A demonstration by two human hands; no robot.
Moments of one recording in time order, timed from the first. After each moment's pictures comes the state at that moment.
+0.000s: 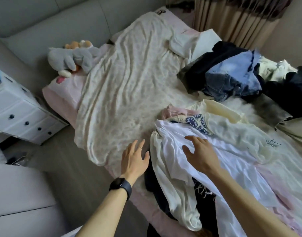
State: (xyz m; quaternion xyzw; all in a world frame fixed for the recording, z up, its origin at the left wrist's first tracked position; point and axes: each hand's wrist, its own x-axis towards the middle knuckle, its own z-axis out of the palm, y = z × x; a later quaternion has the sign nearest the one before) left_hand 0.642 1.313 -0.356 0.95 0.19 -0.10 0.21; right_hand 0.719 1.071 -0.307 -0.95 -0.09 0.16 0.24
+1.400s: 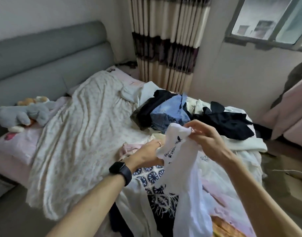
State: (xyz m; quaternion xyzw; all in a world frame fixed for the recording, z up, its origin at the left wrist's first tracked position) left_hand 0.757 1.156 -0.163 0.89 -0.18 -0.23 0.35; right_hand 0.708 0.936 -0.051 -0.81 -0.08 0.03 0.58
